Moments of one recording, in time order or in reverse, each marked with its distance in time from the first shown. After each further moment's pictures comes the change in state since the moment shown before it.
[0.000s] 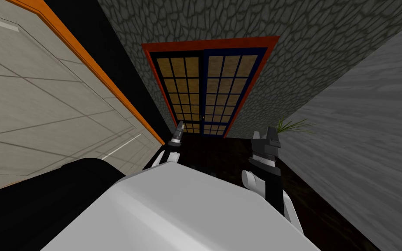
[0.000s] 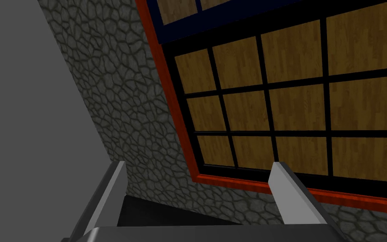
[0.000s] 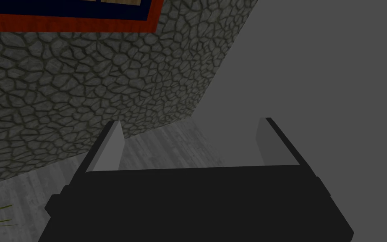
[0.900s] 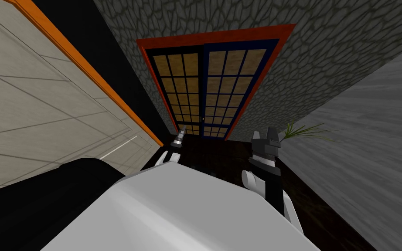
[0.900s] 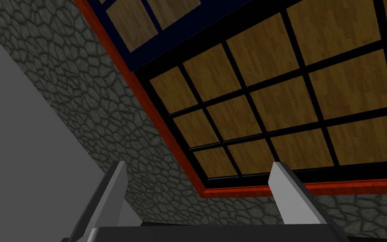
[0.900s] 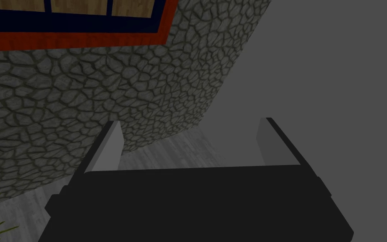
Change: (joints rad) arm -0.042 0.020 0.025 0.176 -0.035 -0.054 -0.158
